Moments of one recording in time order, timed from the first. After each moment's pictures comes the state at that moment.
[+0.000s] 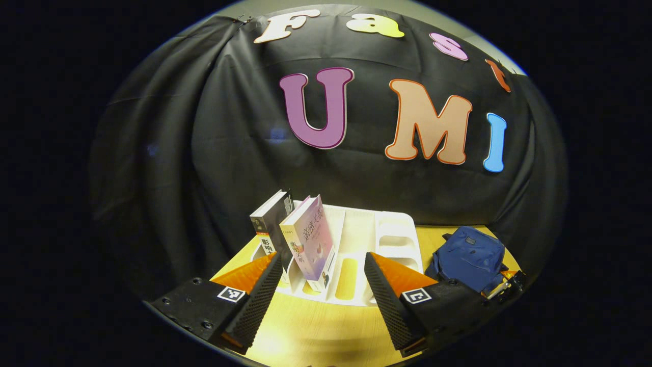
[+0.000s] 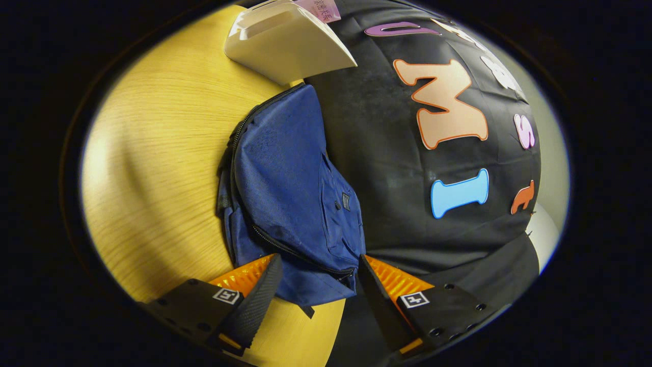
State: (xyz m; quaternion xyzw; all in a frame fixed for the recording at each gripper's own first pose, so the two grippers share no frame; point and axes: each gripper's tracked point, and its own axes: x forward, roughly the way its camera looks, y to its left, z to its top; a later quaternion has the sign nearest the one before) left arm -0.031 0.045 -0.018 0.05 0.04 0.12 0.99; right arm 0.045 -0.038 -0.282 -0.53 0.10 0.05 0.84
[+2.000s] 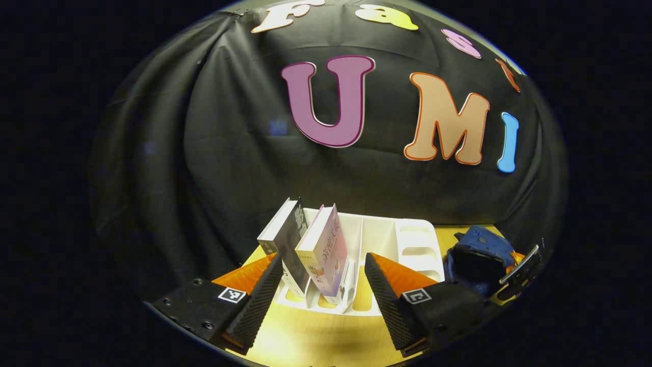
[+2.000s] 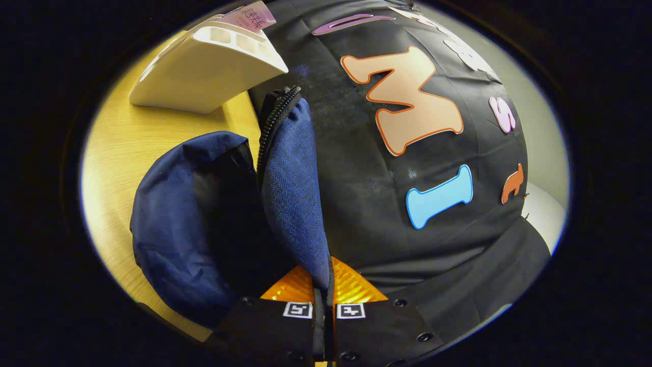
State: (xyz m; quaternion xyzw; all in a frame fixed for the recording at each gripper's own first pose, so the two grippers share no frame) left arm 0.024 0.096 0.015 0.06 0.10 0.10 0.99; right arm 0.129 -0.028 -0.198 -0.46 0.05 0.01 0.89
